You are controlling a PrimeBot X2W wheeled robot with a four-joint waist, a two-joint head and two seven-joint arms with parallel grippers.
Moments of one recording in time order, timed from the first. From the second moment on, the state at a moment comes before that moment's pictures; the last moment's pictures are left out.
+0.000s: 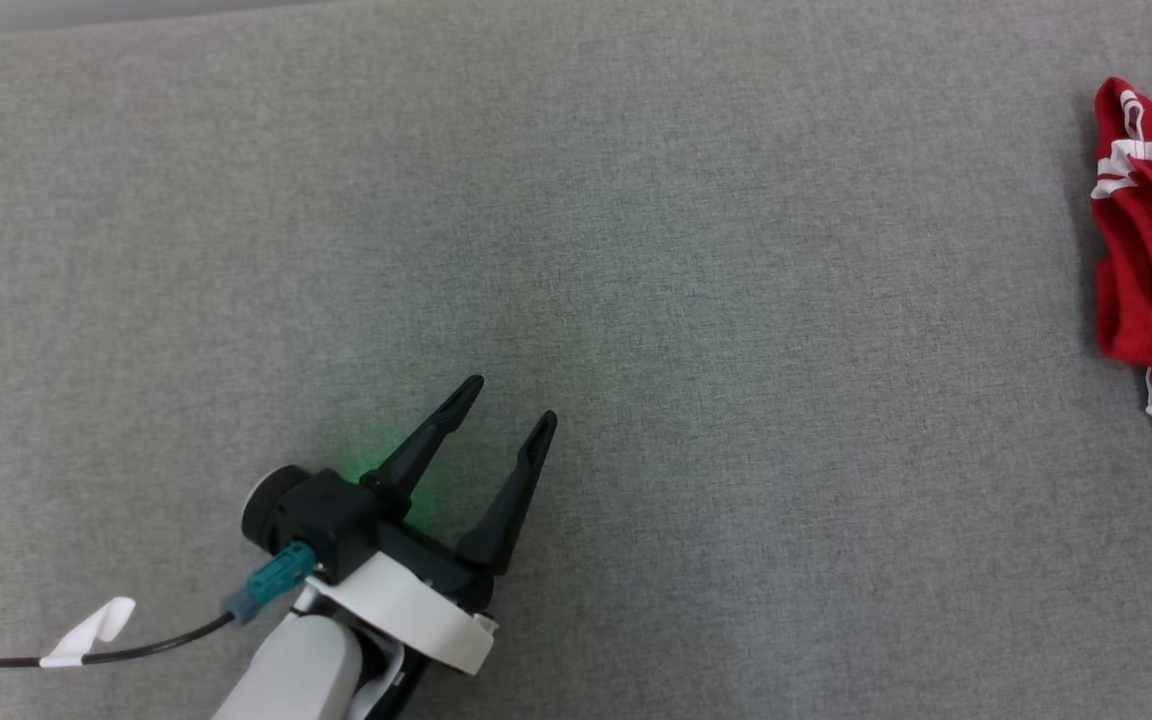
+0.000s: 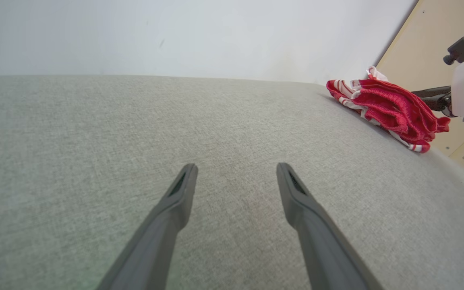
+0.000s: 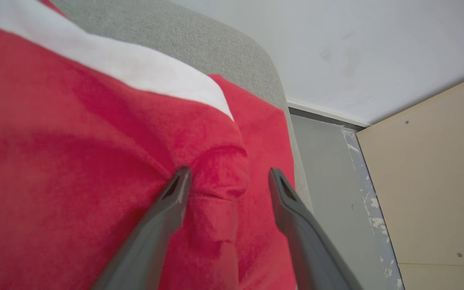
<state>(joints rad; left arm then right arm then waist) -0.37 0.21 -0.43 0.19 -0.30 -0.13 -0.26 -1.04 -0.62 0.60 1.12 0.56 0.13 -0.03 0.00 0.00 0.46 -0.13</state>
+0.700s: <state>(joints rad) -0.25 0.16 -0.22 0.20 -0.31 -0.11 -0.26 -0.98 -0.47 0.60 1.09 0.52 0.13 -0.23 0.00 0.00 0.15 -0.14</state>
